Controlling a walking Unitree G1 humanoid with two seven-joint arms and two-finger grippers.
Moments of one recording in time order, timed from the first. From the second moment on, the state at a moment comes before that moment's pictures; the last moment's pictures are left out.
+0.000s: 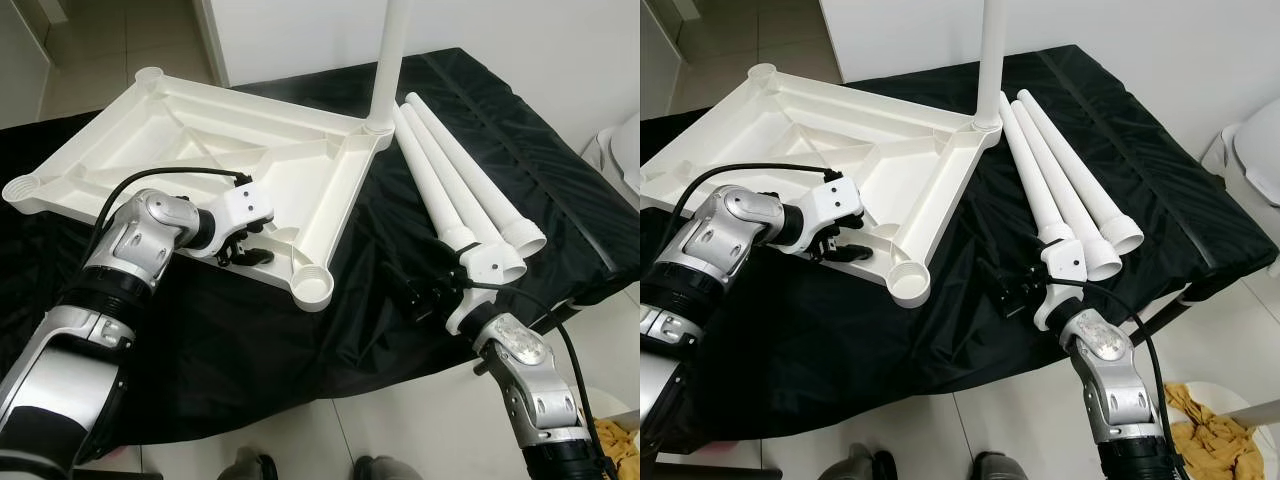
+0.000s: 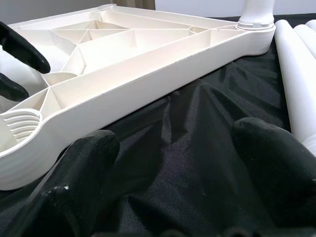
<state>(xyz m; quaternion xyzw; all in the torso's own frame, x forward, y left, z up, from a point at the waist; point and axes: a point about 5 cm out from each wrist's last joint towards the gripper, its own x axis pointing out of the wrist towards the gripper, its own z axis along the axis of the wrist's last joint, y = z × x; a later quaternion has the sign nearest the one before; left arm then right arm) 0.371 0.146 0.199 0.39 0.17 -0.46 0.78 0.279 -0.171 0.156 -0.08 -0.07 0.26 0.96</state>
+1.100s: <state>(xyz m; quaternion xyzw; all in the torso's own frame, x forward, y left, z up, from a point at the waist) 0.396 0.144 0.187 0.48 0.19 -0.36 0.78 0.277 -0.172 0.154 -0.08 -0.07 0.26 0.96</state>
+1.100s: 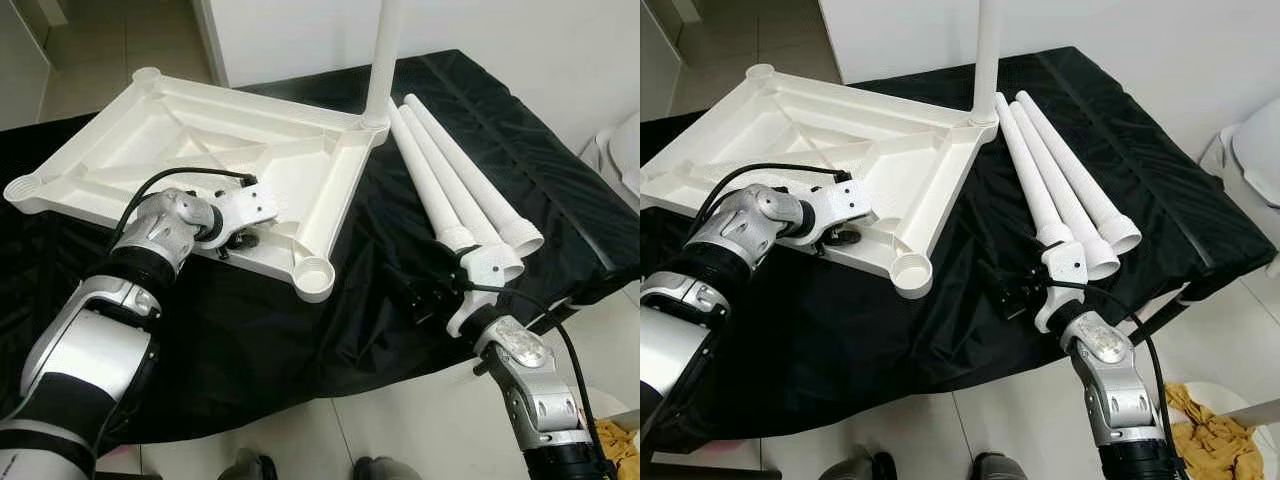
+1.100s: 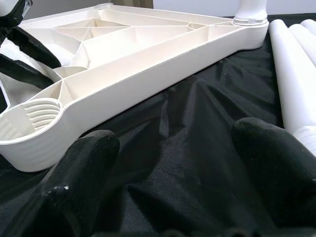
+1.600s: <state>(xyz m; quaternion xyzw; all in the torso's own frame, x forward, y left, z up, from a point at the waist) 0.395 0.140 0.185 0.51 0.17 -0.38 0.76 0.277 -0.173 0.154 -0.08 -0.07 0.26 0.96</state>
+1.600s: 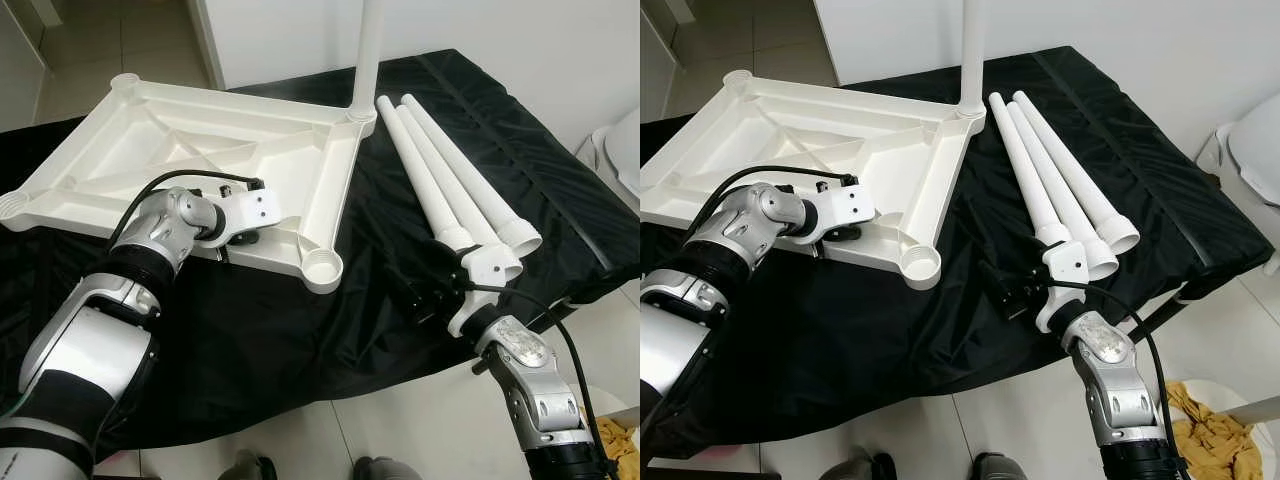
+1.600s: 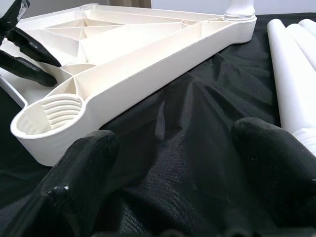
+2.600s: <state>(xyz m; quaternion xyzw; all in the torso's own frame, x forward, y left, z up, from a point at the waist) 0.367 0.115 0.182 0.47 0.11 -0.51 0.71 0.283 -0.172 0.157 -0.08 -0.07 0.25 0.96</state>
